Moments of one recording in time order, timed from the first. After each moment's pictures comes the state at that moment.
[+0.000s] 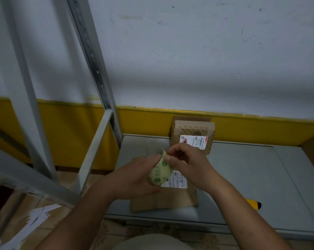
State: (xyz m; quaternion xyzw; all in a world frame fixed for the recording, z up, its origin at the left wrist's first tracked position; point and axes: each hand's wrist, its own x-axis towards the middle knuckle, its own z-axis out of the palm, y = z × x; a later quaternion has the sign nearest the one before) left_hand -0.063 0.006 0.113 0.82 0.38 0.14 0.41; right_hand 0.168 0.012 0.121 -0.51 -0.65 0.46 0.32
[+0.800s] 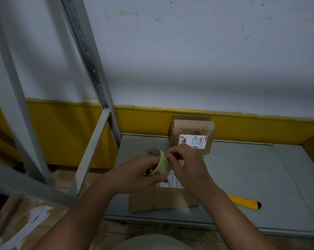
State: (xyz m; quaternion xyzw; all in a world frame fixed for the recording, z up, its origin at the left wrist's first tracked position) left_hand -0.053 0.021 0.111 0.82 0.38 0.15 0.41; right_hand 0.158 0.011 0.100 -0.52 -0.73 0.25 0.36
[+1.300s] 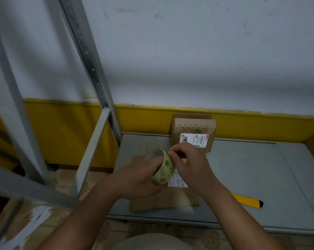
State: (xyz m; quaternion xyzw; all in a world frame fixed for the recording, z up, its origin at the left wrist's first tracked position) left_hand -0.051 0.015 0.109 0.83 0.37 0.11 0.39; right_hand 0.161 0.014 0.108 -0.53 -0.71 0.29 0.36
